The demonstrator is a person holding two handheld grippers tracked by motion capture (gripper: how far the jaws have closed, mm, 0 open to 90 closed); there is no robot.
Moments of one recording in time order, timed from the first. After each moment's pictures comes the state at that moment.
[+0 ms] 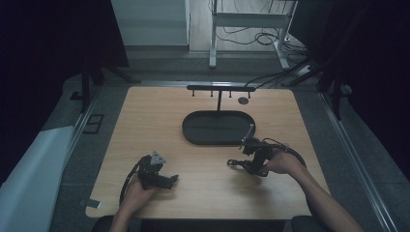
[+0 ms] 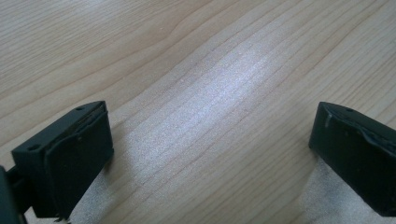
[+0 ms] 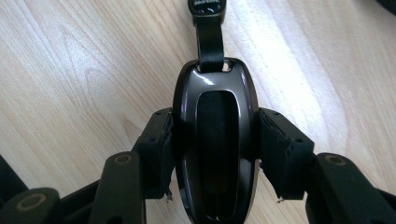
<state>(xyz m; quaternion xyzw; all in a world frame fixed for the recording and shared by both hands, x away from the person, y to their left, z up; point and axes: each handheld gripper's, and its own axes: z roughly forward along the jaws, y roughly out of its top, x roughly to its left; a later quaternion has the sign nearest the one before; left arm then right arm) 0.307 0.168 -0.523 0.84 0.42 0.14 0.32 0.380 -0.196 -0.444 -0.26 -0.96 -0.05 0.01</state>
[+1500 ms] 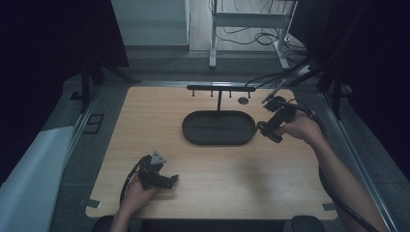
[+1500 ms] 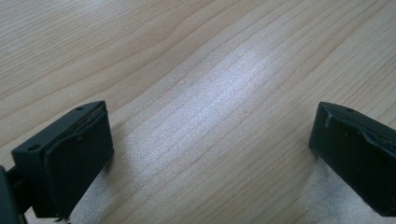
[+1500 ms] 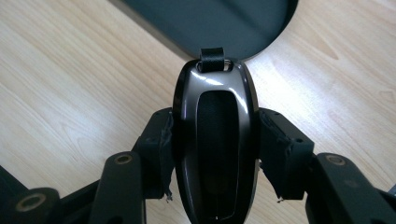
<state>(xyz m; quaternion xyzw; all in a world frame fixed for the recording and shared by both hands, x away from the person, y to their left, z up) 0.308 0.167 -0.523 0.84 0.42 0.14 0.32 0.444 -0.244 -0.340 -0.41 -0.90 -0.13 -0.03</state>
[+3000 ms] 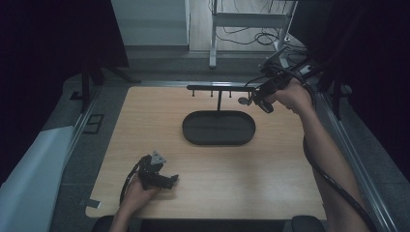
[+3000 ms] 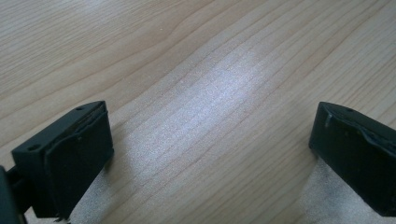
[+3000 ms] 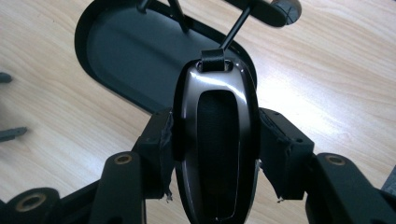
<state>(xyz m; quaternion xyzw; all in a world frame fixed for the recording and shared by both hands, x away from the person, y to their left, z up) 0.308 0.167 -0.523 0.84 0.42 0.14 0.32 0.502 -0.219 -0.275 -0.49 -0.86 -0.17 -0.05</state>
